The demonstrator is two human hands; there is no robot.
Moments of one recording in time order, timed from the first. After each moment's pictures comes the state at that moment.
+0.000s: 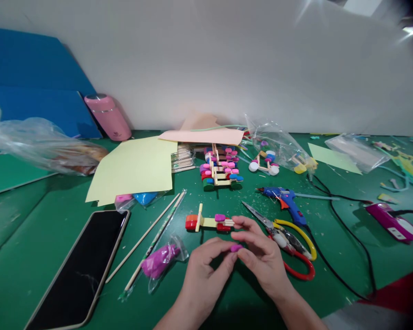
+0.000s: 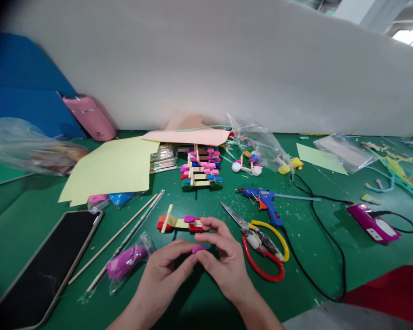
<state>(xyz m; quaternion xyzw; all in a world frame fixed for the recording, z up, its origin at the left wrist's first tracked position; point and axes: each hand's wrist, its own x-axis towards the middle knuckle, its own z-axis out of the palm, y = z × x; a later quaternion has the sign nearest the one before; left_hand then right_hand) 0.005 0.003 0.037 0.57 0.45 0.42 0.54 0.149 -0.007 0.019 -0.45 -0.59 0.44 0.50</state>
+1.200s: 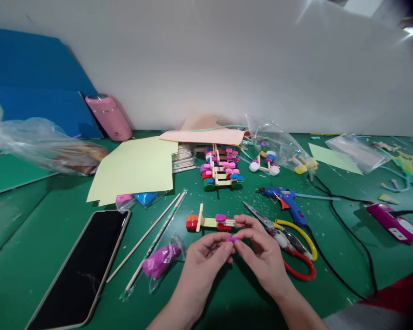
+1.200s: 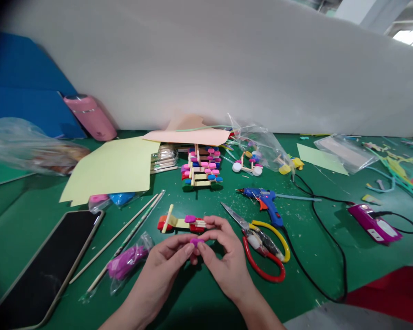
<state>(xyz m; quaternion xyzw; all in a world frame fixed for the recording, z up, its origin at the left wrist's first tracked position) 0.005 0.005 0.032 0.32 0.44 0.43 0.72 0.147 -0.004 0.021 -0.52 -0.61 0.37 0.47</state>
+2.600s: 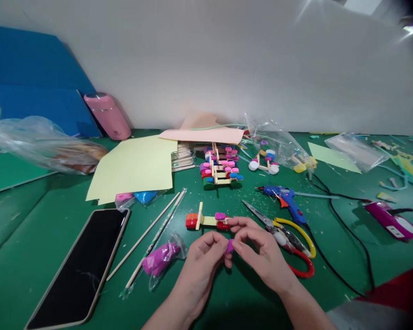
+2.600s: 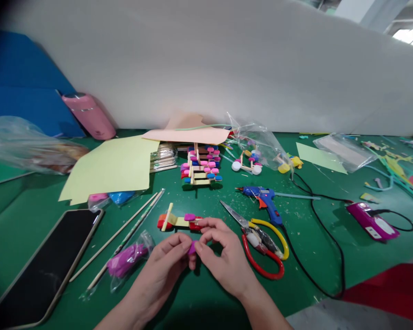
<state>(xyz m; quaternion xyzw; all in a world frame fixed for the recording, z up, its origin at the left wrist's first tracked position) 0.006 0.005 0.032 0.24 0.40 0.42 0.78 0.150 -0.001 0.042 -0.52 -0.61 0.45 0.40</state>
